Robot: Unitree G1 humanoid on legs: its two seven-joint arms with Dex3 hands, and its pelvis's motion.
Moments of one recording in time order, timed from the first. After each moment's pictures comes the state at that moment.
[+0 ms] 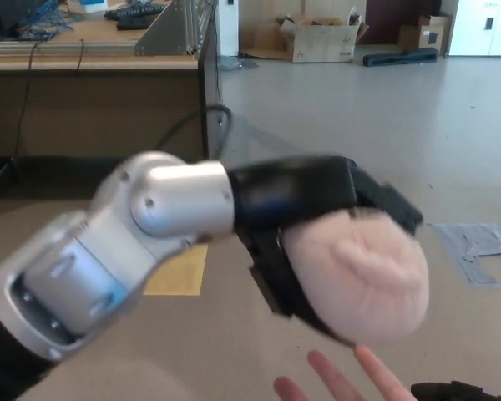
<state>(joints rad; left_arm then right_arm) -1.16 0.66 -0.60 -0.31 -0.18 0.47 -0.64 -0.48 -0.34 -0.09 1.00 0.01 -0.36 0.31</state>
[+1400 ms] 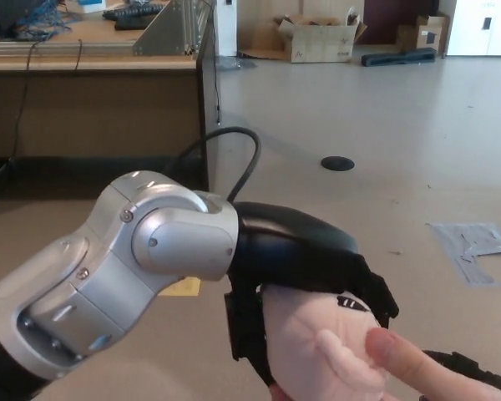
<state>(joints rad) -1.13 0.68 -0.60 -0.33 0.13 0.23 -0.94 -0.56 -0.36 -0.06 1.03 -0.02 -0.35 0.32</state>
